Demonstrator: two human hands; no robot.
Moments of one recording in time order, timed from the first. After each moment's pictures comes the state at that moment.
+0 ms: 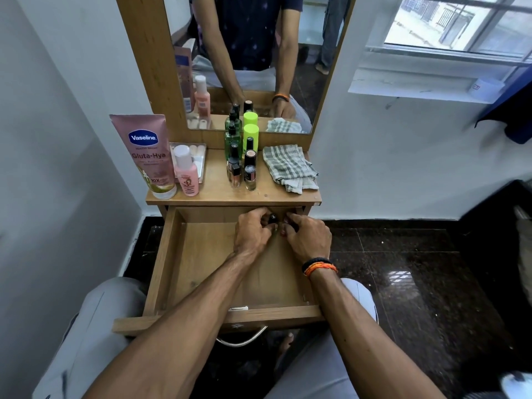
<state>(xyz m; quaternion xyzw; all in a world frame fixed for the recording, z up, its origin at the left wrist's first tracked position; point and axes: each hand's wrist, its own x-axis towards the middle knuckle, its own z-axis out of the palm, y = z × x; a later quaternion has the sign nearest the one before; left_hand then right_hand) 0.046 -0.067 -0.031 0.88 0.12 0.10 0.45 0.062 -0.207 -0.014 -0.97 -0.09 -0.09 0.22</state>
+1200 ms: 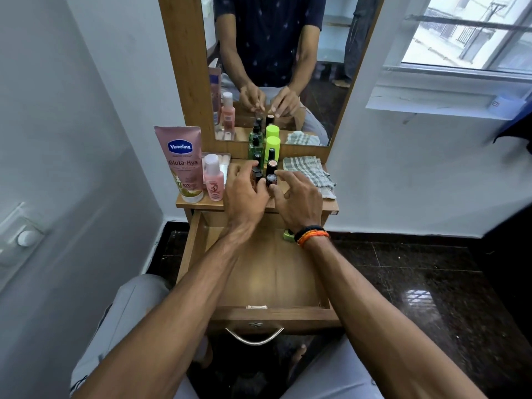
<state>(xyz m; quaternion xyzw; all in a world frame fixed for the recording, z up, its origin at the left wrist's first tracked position) 0.048 -0.017 0.061 0.85 0.15 0.34 0.38 0.086 -0.132 0.053 -0.89 -0.21 -0.23 0.33</state>
